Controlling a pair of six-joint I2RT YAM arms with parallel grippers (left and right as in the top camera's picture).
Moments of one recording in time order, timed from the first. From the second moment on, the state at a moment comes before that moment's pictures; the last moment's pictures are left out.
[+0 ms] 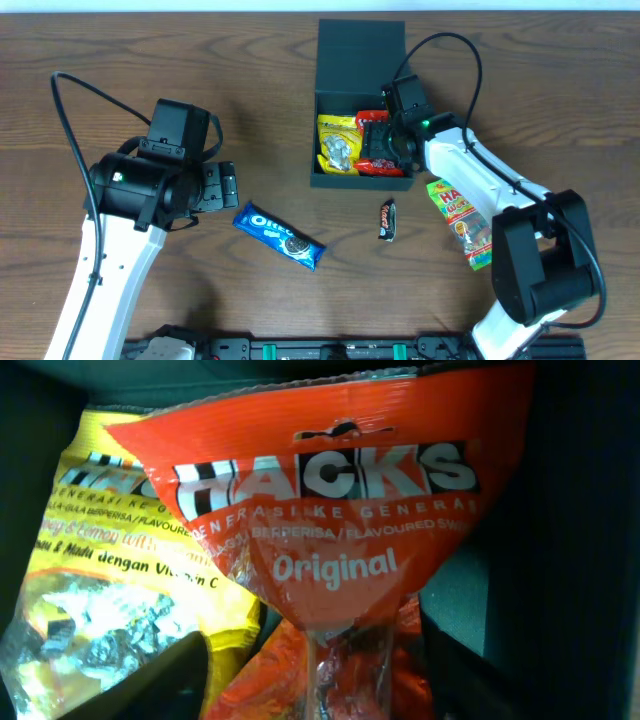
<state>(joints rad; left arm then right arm) -0.25 1.26 1.34 -1.34 -0.14 -0.35 0.35 1.84 1.22 -0.52 -0.04 0.45</state>
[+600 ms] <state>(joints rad) -0.25 1.26 1.34 -1.34 -0.14 -0.34 0.33 1.37 1.41 -1.02 -0.02 0.21</state>
